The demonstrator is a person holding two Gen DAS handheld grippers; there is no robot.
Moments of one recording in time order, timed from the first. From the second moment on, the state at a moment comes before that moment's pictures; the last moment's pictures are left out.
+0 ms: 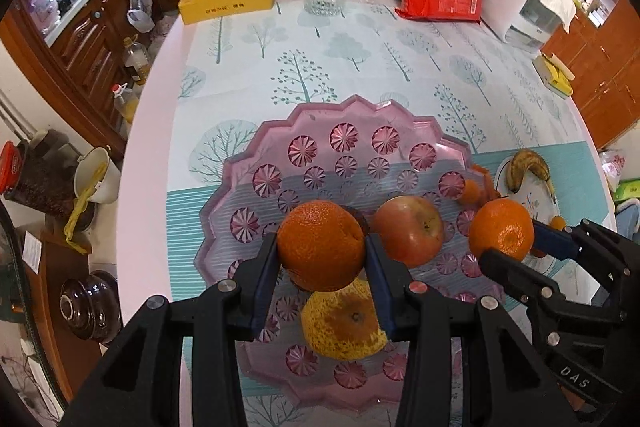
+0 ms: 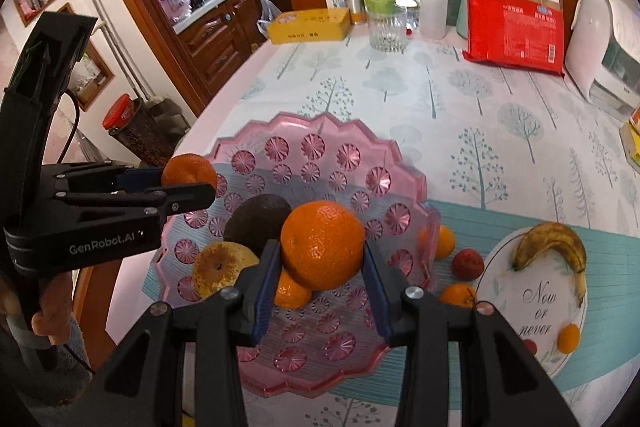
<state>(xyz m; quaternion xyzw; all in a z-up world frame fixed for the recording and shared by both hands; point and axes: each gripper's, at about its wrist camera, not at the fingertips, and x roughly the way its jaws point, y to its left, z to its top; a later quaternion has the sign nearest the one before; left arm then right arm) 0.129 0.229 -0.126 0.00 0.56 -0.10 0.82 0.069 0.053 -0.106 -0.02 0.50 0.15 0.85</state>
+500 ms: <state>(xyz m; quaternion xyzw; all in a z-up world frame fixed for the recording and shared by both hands) 0.149 0.216 -0.165 0.02 0.59 -0.11 0.80 0.071 0.064 -0.148 -0.03 0.55 0.13 0.82</state>
